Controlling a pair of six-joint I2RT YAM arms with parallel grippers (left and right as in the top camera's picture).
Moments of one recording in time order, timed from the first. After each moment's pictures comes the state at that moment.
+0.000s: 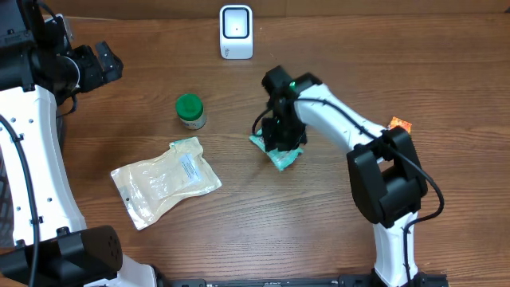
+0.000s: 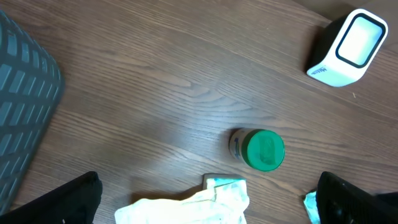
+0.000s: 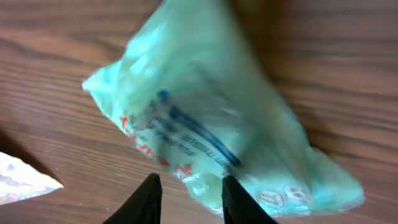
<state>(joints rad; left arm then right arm) 0.27 1.73 1.97 -1.28 0.14 -0.19 0.50 2.16 1.68 -1.09 -0.26 0.43</state>
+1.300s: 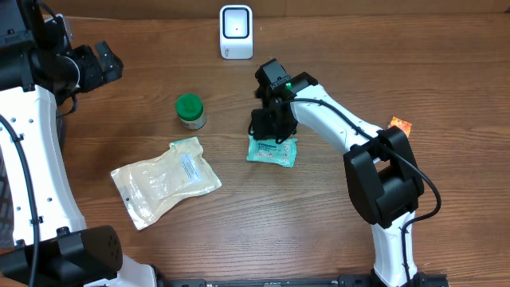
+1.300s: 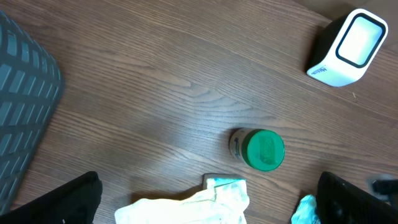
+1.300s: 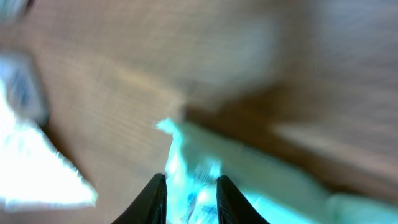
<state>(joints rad) 0.27 1.73 1.97 -1.28 0.14 -0.19 0.53 2.17 1.68 -0.92 -0.33 0.32</state>
